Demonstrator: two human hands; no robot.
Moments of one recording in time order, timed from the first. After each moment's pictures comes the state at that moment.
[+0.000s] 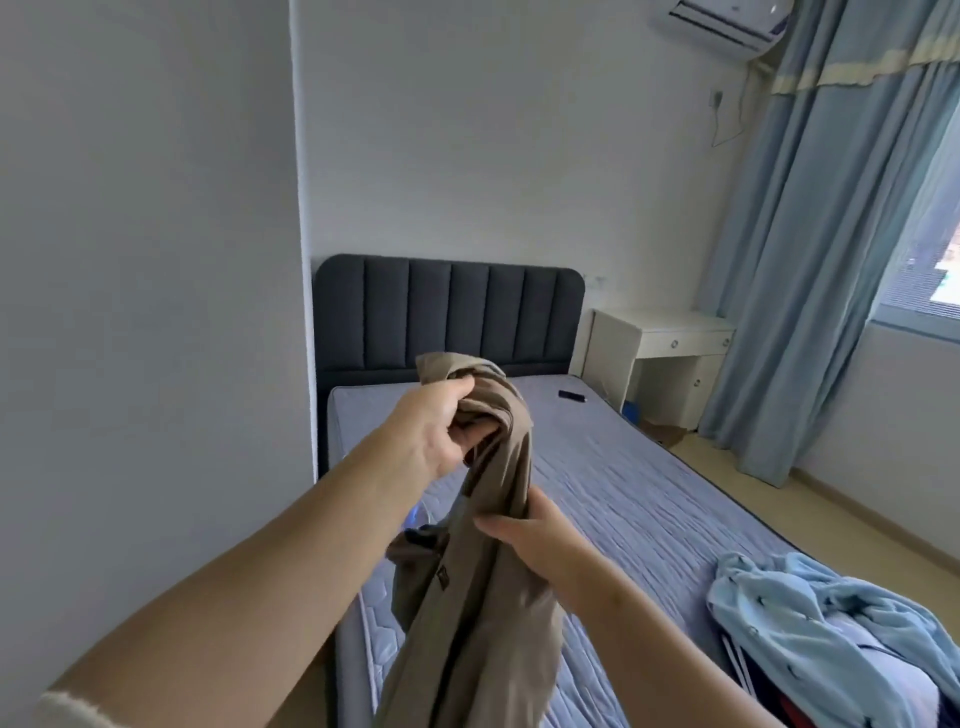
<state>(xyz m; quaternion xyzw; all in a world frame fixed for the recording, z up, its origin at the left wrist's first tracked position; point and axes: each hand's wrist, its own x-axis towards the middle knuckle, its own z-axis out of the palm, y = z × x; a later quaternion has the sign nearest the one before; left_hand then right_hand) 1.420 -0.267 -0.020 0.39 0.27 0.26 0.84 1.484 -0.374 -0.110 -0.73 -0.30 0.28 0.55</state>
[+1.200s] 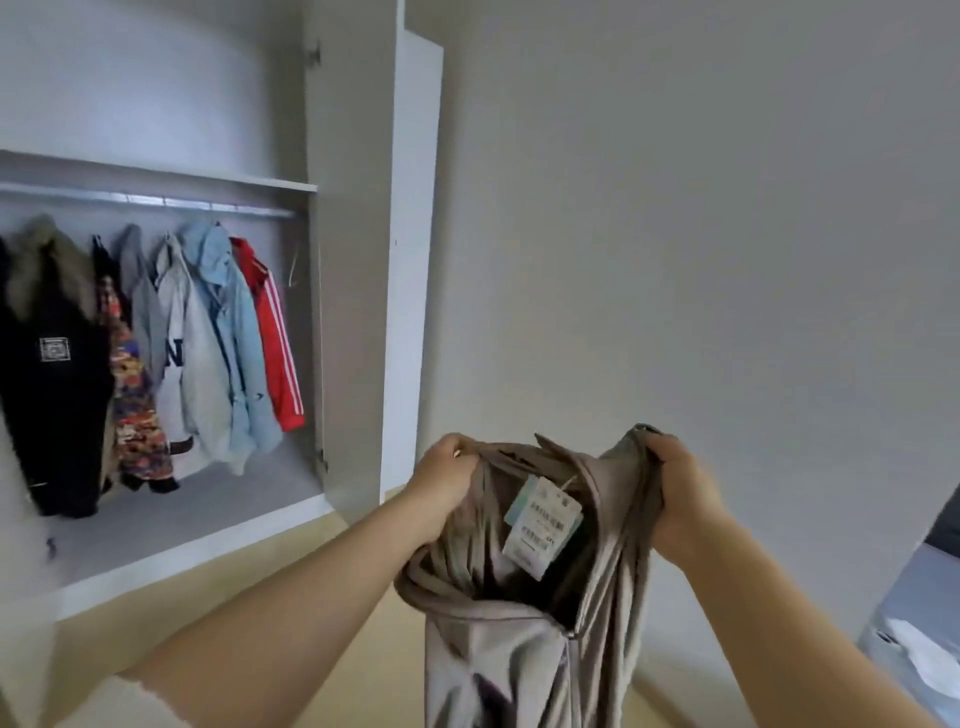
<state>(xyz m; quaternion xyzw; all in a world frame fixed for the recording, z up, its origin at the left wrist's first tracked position) 0.914 -0.285 -0.102 0.42 0.64 0.55 0.34 1.112 -0.247 -0.057 -0.42 -0.34 0.69 0.49</state>
